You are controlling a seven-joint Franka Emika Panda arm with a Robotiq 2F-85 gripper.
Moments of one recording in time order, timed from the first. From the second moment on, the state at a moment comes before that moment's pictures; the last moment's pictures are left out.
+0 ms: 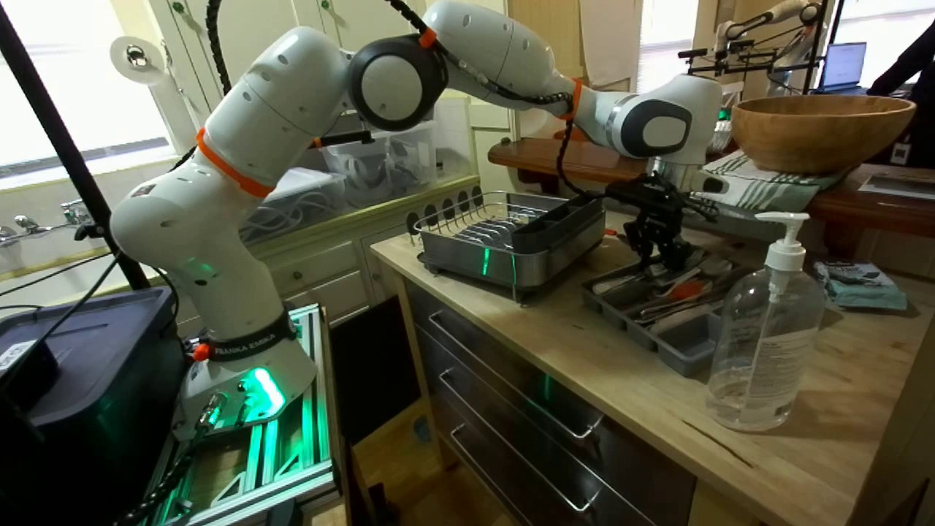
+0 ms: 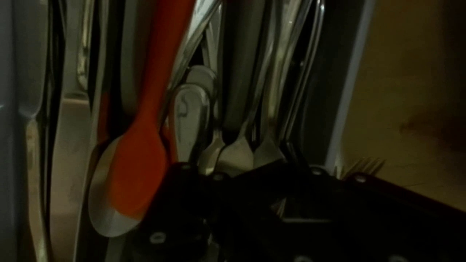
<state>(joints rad) -0.22 0.91 0.02 -1.13 0.00 1.89 -0.40</state>
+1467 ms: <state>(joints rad) -0.24 0.67 0.02 -1.31 0.06 2.06 -0.45</state>
